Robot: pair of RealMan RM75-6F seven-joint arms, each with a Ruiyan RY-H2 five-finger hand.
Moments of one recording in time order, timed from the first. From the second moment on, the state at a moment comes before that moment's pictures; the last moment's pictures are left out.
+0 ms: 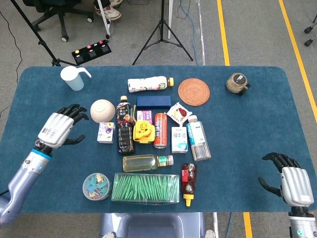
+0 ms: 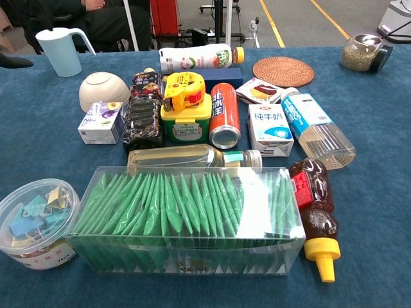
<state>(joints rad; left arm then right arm) -0.53 -1.14 -0.23 -1.64 1.45 1.05 0.08 0.03 -1.06 0.07 -1.88 -1.51 1.54 -0.10</state>
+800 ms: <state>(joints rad) -0.83 -1.39 -0.27 -1.46 1.34 0.84 0.24 0.00 -1.05 0.07 -1.89 -1.49 1.58 -0.10</state>
